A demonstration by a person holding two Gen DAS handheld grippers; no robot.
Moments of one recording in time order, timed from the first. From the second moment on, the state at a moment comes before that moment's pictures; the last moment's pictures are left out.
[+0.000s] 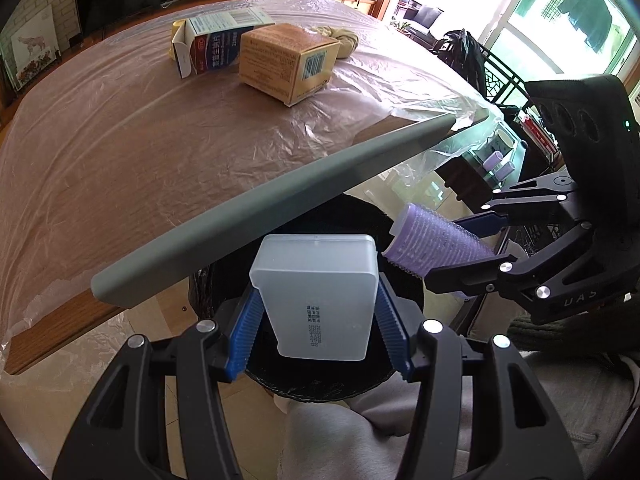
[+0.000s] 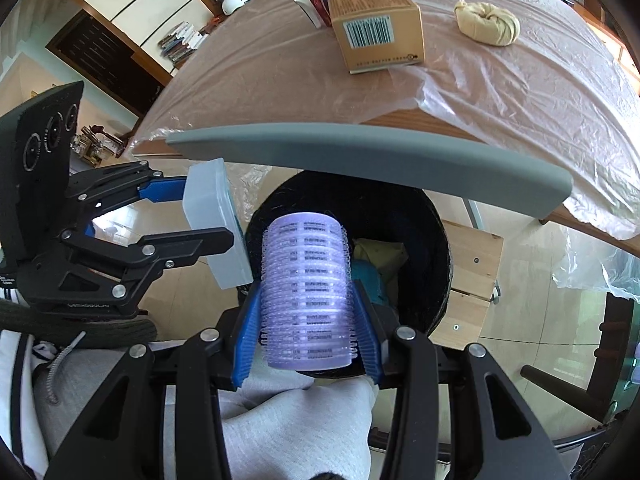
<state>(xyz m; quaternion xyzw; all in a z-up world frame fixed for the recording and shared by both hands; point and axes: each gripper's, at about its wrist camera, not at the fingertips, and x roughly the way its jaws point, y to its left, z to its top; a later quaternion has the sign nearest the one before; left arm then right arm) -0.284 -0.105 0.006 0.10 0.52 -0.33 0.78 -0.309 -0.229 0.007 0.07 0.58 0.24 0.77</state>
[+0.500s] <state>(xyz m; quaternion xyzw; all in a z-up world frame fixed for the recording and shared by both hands) -0.283 -0.110 -0.015 0.11 0.53 -0.32 0.78 -0.296 -0.217 -0.013 0.04 0.60 0.22 0.77</state>
